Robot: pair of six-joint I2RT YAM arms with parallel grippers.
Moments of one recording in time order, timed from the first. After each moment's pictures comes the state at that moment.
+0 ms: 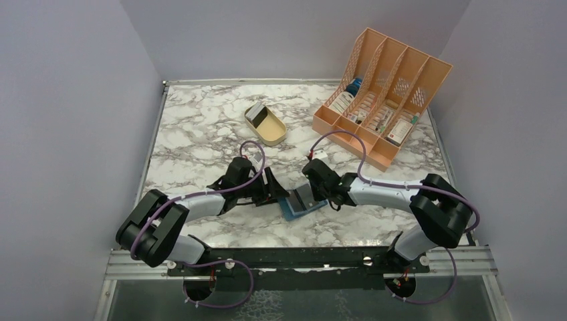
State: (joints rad) left arm -0.56 1.39 0.42 0.28 0.48 -0.95; right arm 0.91 1.55 0.79 -0.23 0.36 0.47
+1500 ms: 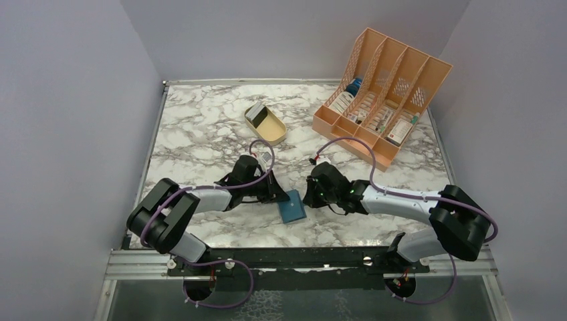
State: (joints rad) left arm -0.58 1.49 0.46 0.35 0.54 -0.89; right arm 0.92 1.40 0.67 -0.10 0.08 0.62
